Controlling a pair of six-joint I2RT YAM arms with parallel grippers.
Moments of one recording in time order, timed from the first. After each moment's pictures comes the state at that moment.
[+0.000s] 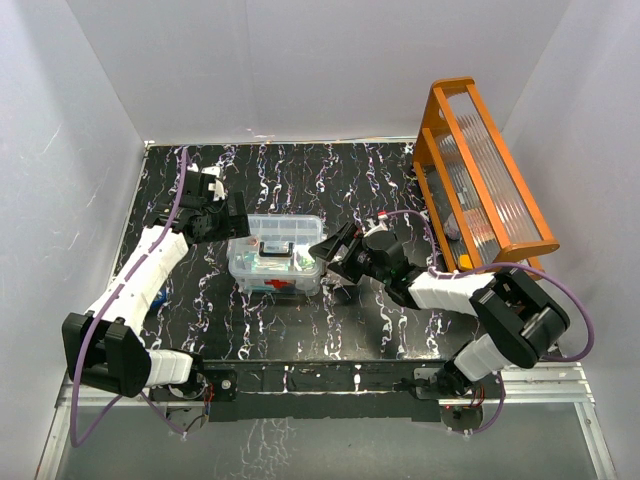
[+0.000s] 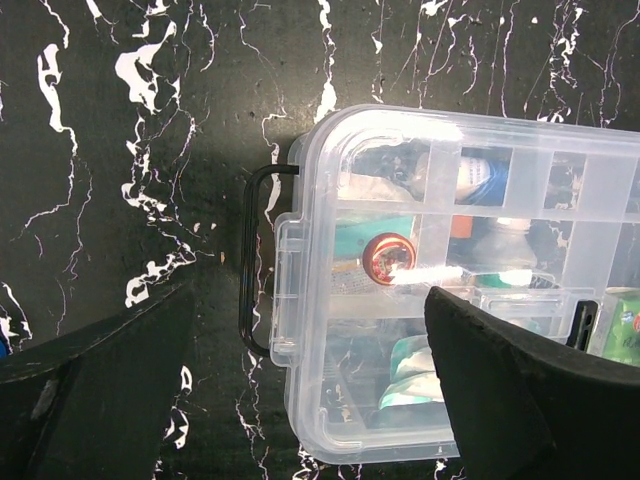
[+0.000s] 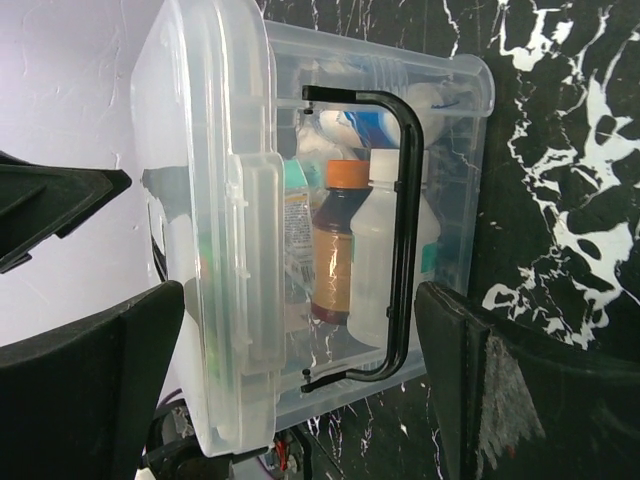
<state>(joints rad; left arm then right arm) -0.24 1.30 1.13 -0.73 -0.04 -0.31 0.68 1.50 0.56 0.57 -0.13 1.19</state>
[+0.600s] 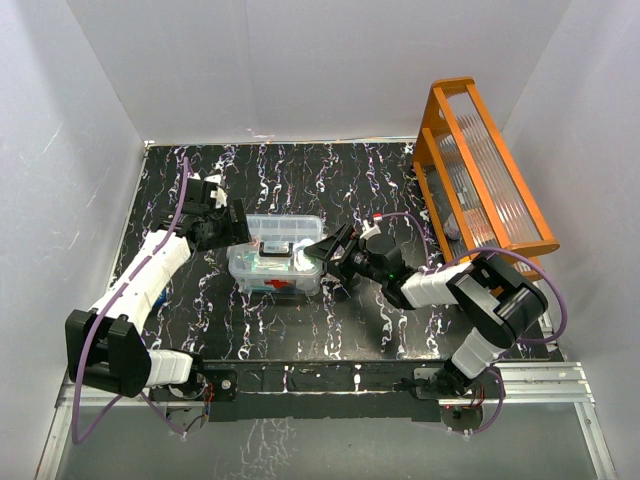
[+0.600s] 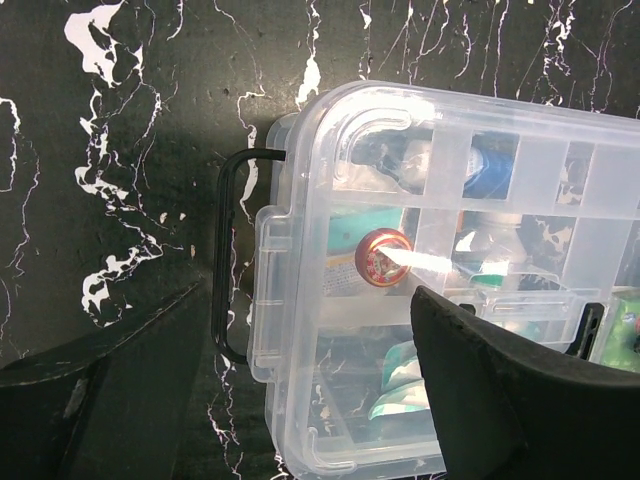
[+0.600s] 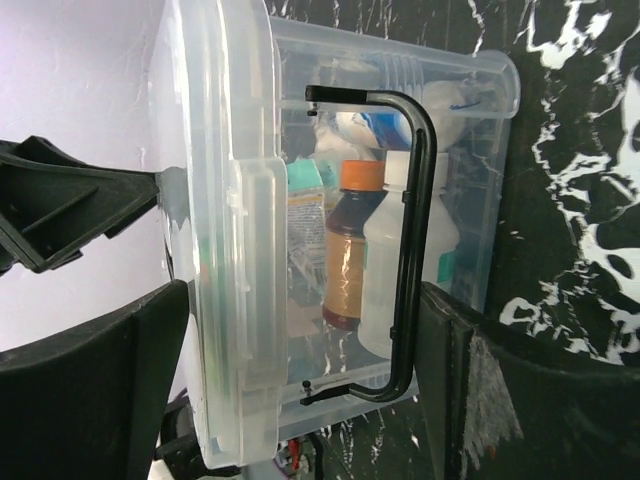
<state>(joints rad) -0.24 1.31 1.05 -0.67 0.01 -0.36 0.67 1.60 0.53 0.77 -0.19 1.23</state>
